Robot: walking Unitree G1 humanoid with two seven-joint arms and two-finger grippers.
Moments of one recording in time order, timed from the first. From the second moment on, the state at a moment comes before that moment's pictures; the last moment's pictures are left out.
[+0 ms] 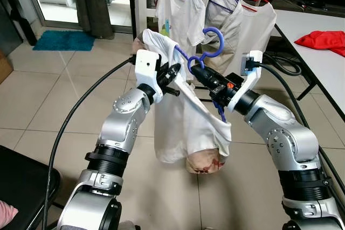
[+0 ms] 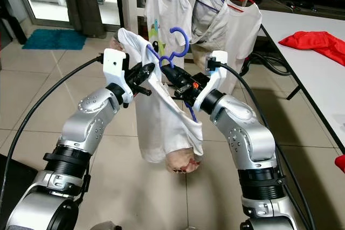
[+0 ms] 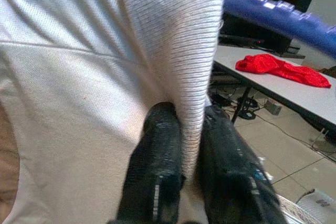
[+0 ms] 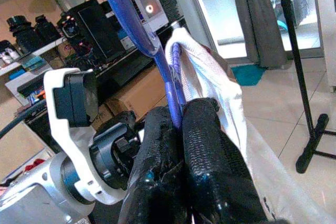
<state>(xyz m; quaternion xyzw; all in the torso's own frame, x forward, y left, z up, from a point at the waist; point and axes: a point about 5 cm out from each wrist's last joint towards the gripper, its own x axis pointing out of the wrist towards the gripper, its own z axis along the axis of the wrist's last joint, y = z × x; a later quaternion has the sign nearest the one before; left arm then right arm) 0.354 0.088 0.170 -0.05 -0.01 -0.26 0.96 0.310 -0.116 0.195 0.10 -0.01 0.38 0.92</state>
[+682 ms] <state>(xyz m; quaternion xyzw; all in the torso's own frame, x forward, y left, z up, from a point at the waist) 0.360 0.102 0.174 0.06 0.02 -0.24 0.97 0.309 -0.116 0.167 -0.05 0.08 0.38 0.92</state>
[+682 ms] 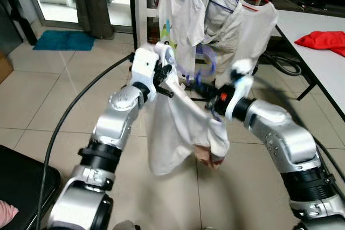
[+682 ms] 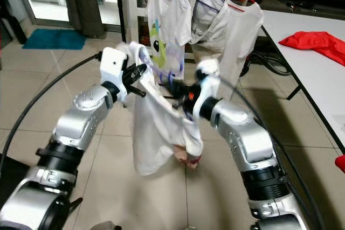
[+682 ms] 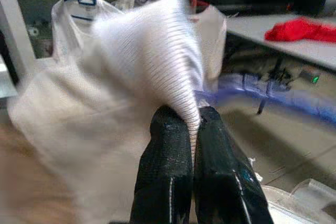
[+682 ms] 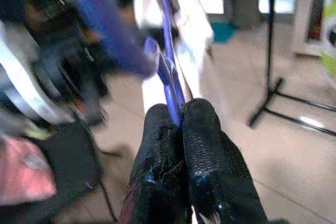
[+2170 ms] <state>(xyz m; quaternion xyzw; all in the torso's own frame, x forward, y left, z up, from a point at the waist) 0.331 0.094 0.127 0.16 0.19 -0.37 0.90 0.286 -0.121 0.133 -0.22 0.22 0.46 0.83</state>
